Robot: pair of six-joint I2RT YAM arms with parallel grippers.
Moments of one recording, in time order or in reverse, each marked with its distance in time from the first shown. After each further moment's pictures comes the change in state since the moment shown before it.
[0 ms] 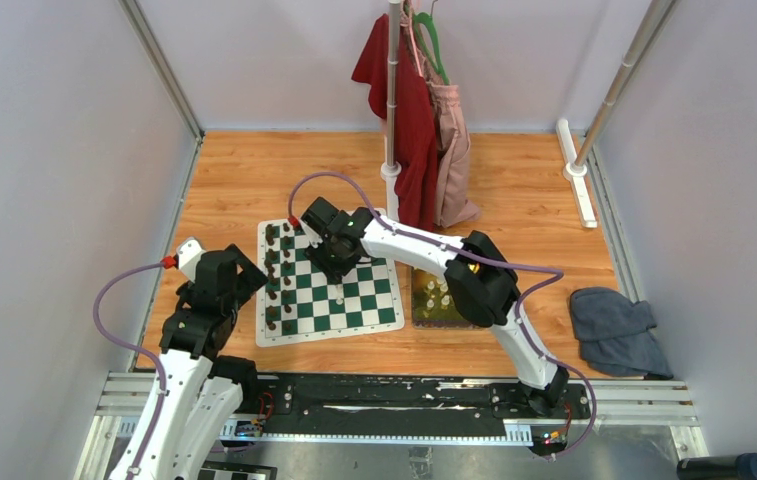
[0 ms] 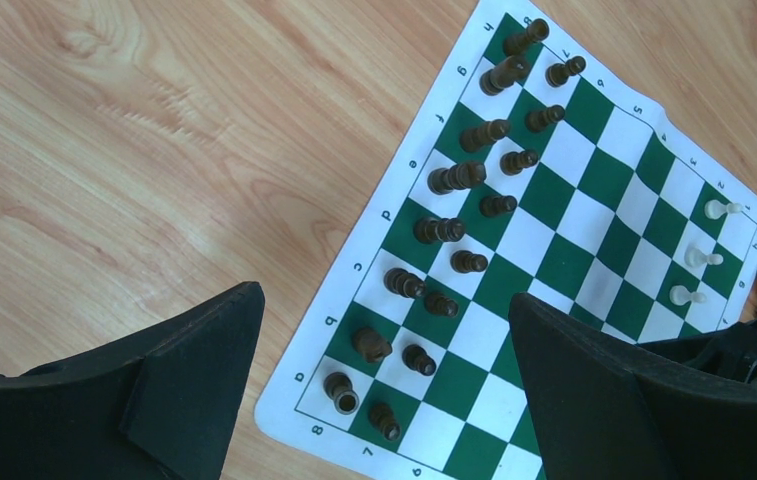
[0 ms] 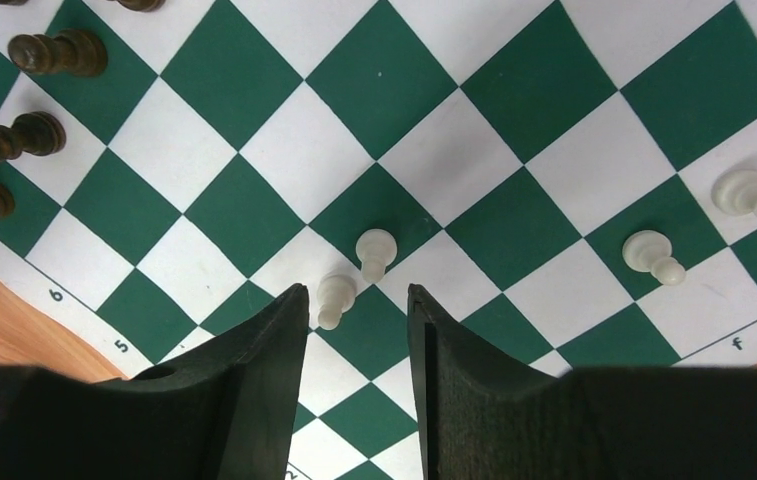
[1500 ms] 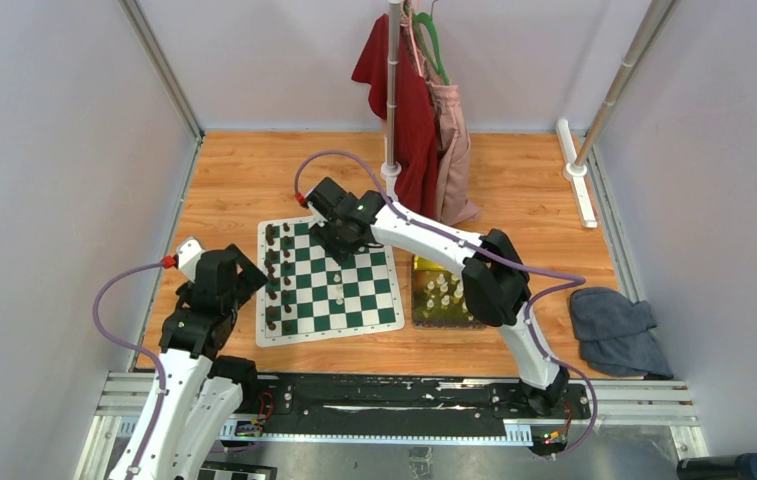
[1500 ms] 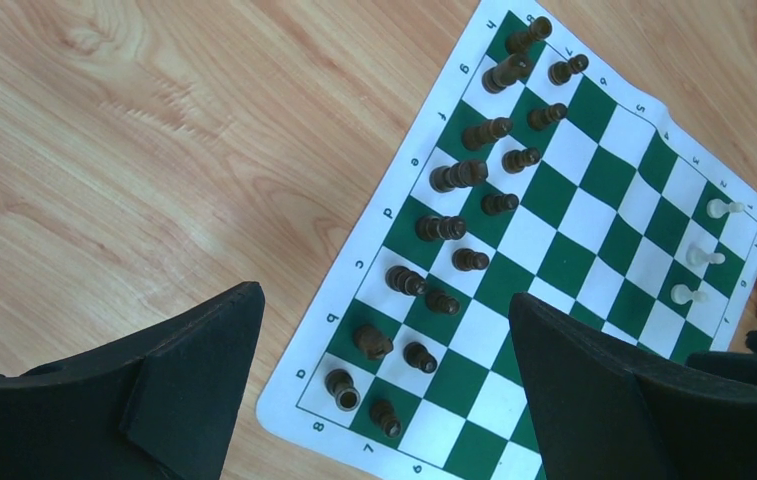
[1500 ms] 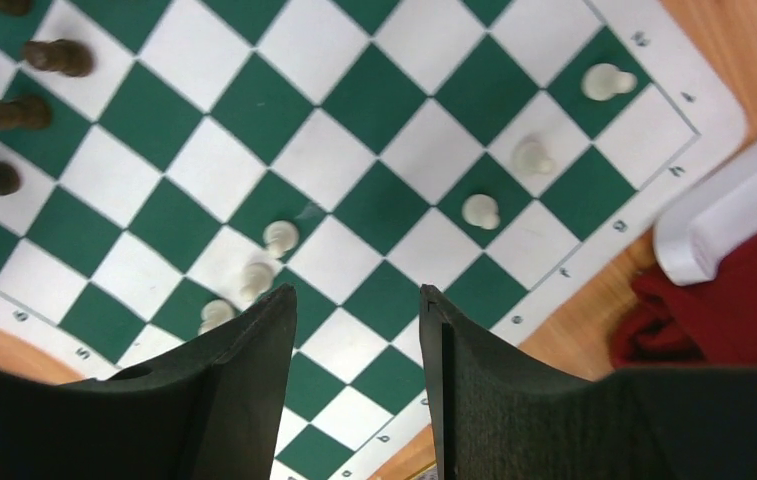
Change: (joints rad) left arm 0.000 0.013 0.010 -0.013 0.000 -0.004; right arm -0.054 -0.062 0.061 -0.061 0.159 -0.006
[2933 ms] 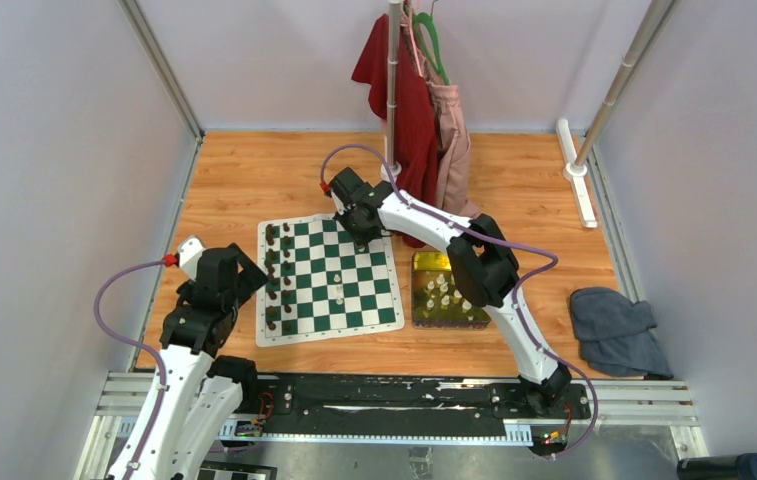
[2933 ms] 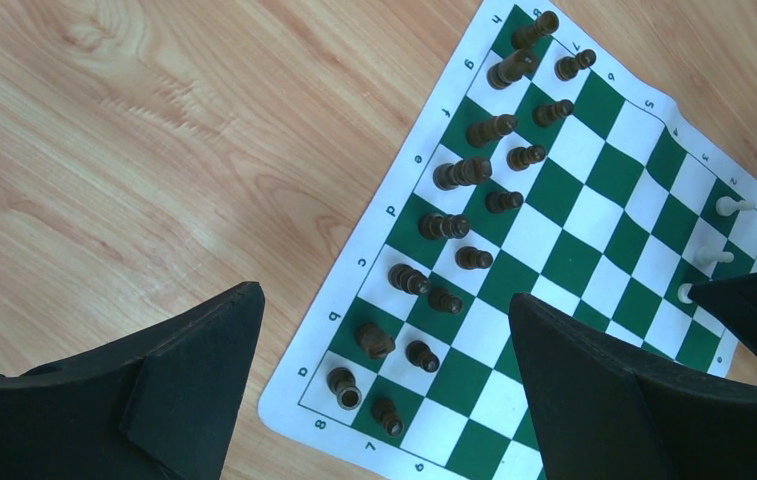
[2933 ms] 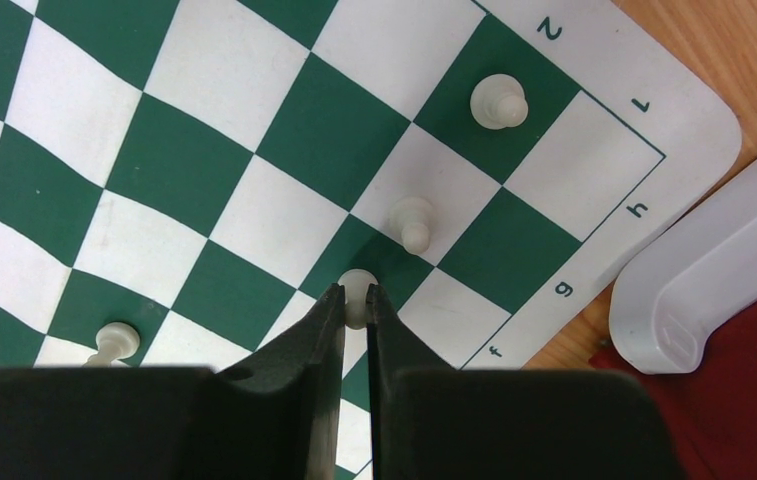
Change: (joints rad) left arm 0.000 0.019 0.006 -0.001 0.000 0.000; right arm -0.121 0.155 0.035 0.049 -0.080 0.018
